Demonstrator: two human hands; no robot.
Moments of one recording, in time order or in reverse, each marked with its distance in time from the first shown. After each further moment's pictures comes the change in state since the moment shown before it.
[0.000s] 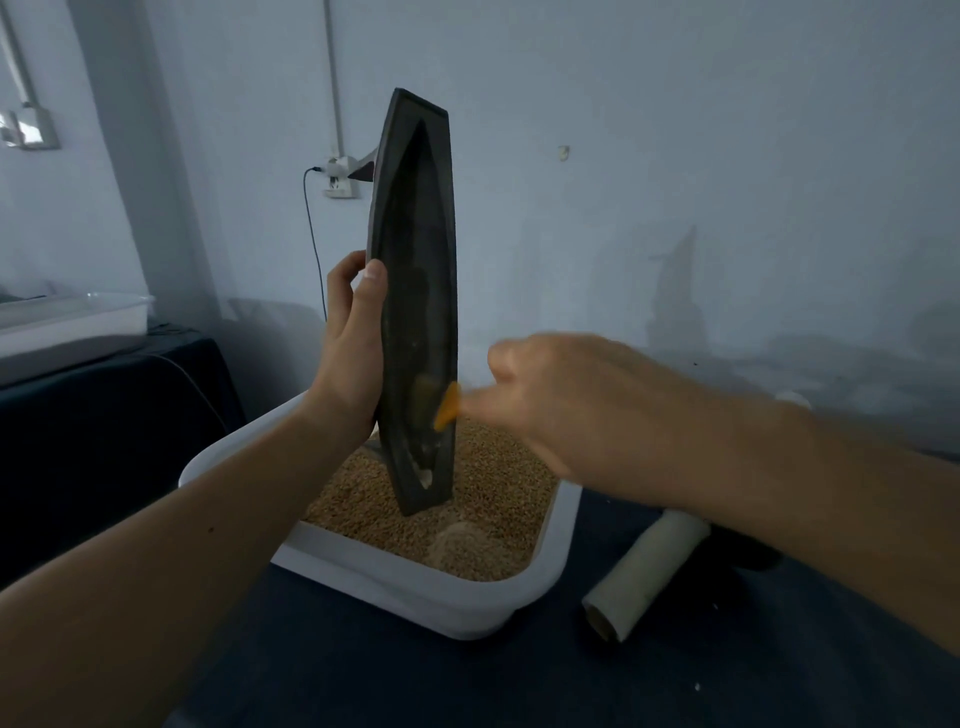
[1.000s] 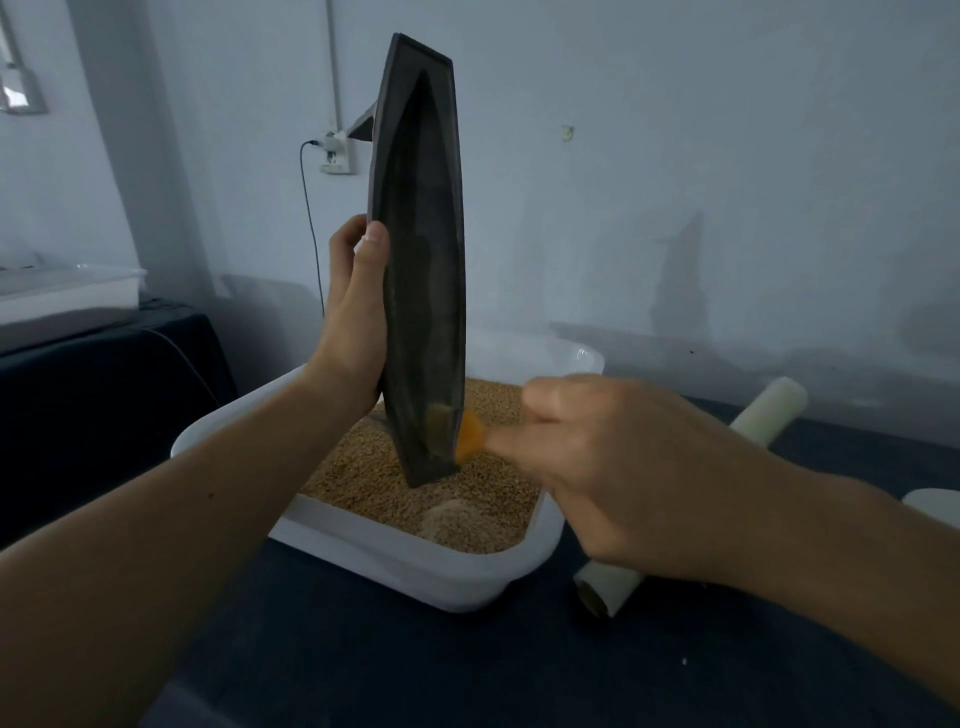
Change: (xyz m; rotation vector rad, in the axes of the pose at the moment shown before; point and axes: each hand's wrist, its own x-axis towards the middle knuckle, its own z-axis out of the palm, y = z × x) left_hand 0.000 0.003 0.007 -0.039 0.009 0.000; right_hand -0.041 -0.016 0.017 0.123 0.001 0.015
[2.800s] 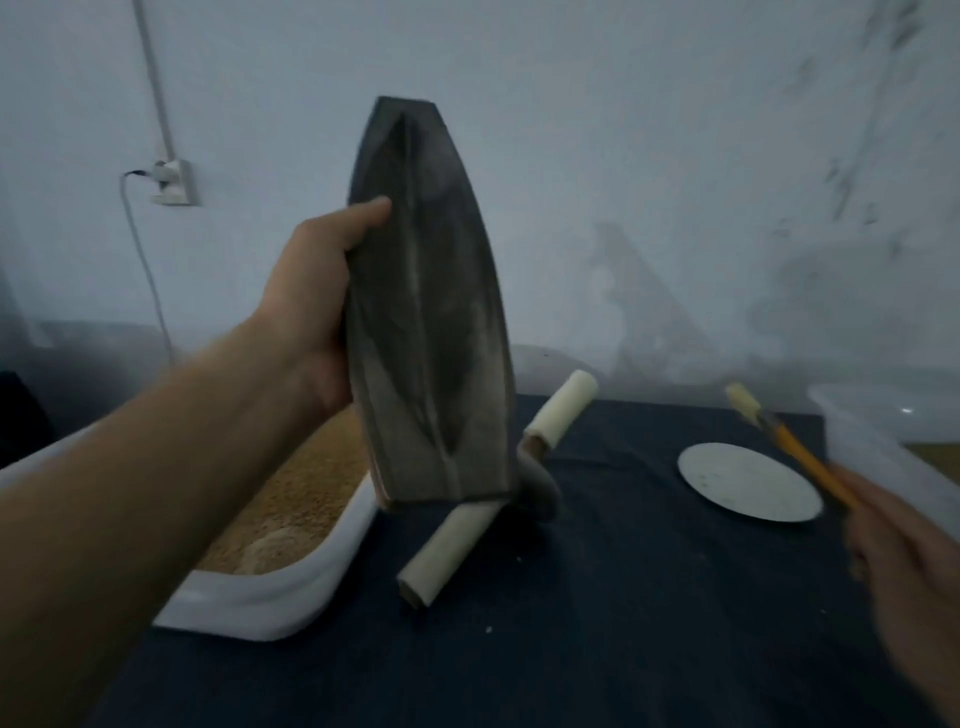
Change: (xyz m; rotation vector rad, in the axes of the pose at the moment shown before) left_hand -0.071 0.100 0.148 -0.274 -0.273 -0.483; right_hand -0.337 0.088 0.077 0.441 0.757 1.369
